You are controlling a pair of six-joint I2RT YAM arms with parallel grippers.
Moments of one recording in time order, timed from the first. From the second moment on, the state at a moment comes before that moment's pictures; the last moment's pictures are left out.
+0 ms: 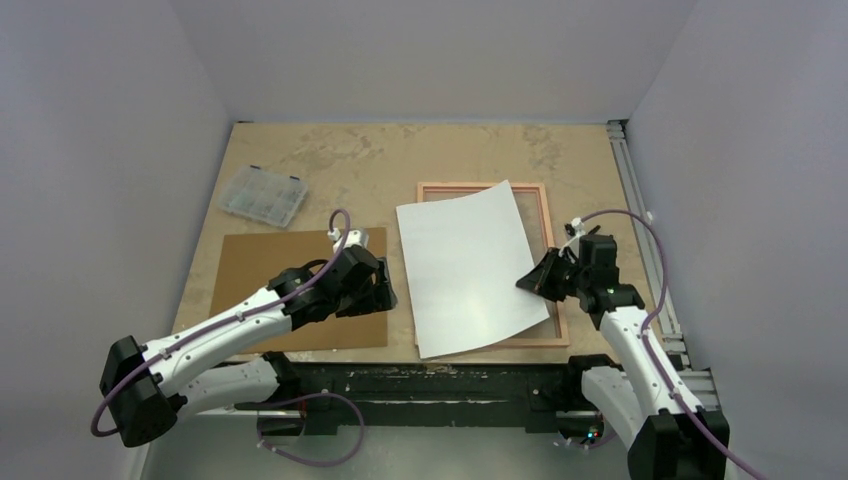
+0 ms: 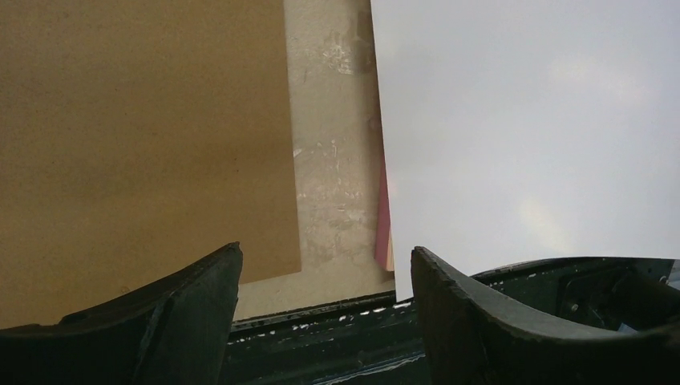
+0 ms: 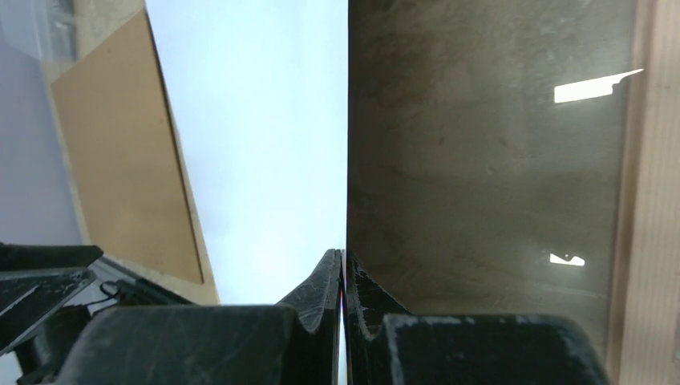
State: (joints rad) left arm -0.88 1.02 0.77 -0.71 -0.21 -0.97; right arm 0.06 0.85 0.49 -0.45 -0.46 0.55
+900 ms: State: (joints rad) left arm -0.88 1.04 0.75 -0.67 -0.18 -0.97; right arm 0.05 0.85 0.53 -0.47 -0.26 0.55
